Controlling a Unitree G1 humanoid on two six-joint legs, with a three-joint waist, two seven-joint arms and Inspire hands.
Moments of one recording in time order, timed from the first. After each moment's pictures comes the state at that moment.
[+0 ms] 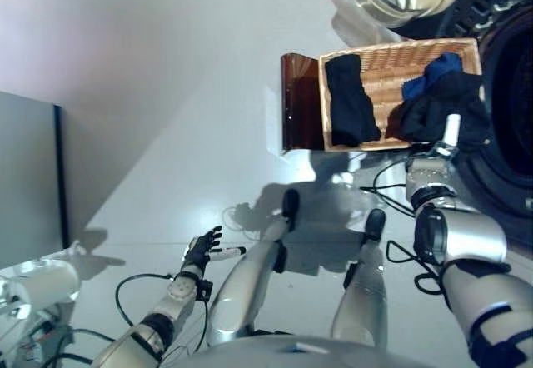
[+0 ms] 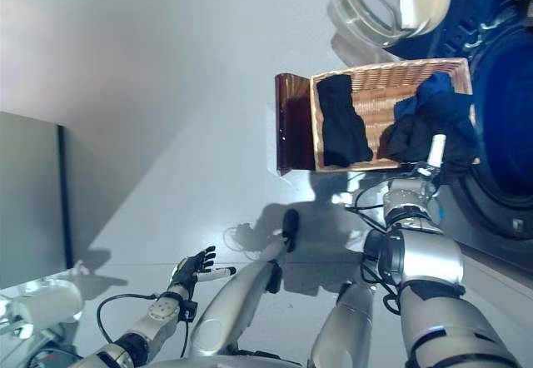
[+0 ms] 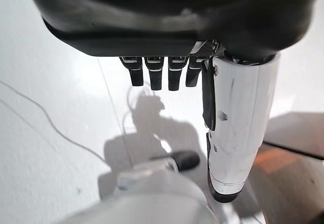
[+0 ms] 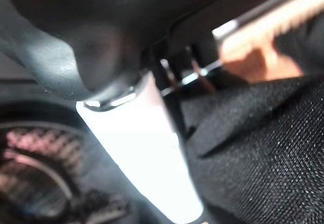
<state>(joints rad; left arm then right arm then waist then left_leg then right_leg) -0.14 0.23 -0.56 1.06 -0.40 -0.25 0.15 -0.96 -0.52 -0.26 1.39 1.37 -0.33 -0.27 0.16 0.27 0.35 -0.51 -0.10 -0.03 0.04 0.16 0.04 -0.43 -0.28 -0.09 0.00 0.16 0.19</state>
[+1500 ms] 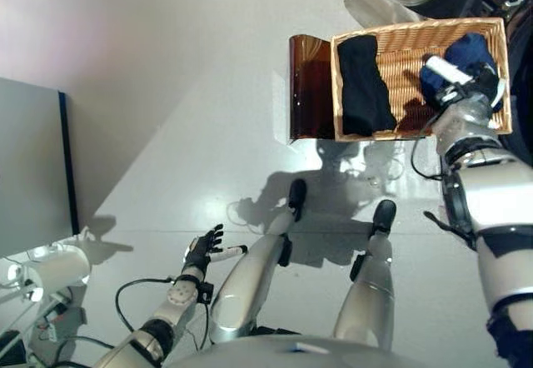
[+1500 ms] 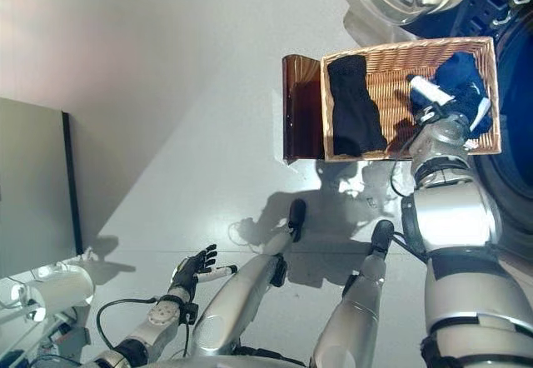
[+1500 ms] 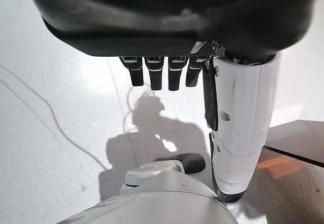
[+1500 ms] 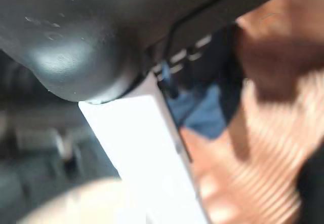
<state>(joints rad) -0.12 0.25 -0.54 1.01 -0.40 -0.29 0.16 -1.25 -0.63 0.35 1.59 0.48 -0.08 -0.35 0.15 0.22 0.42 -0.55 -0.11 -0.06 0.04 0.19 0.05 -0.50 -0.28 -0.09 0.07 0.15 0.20</state>
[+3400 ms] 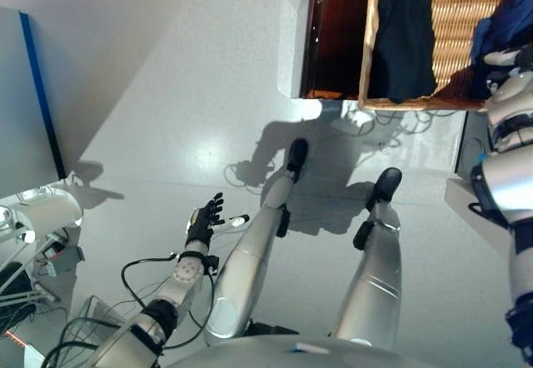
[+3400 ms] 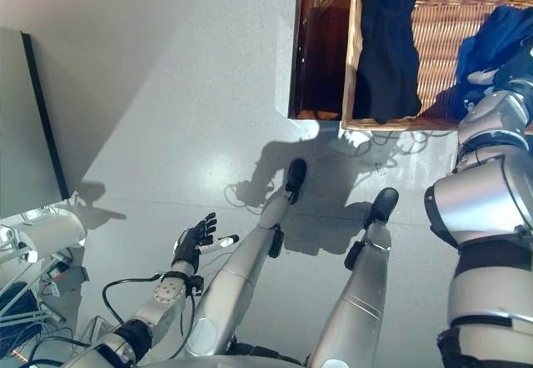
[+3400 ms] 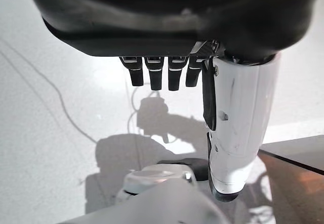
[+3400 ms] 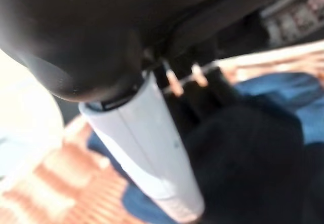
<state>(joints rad) -0.19 0.25 -0.57 0.88 -0.45 -0.32 0.27 -1.42 -0.77 0.64 1.69 -0.03 0.05 -0.48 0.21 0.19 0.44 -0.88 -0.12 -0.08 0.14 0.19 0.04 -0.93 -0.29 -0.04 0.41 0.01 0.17</state>
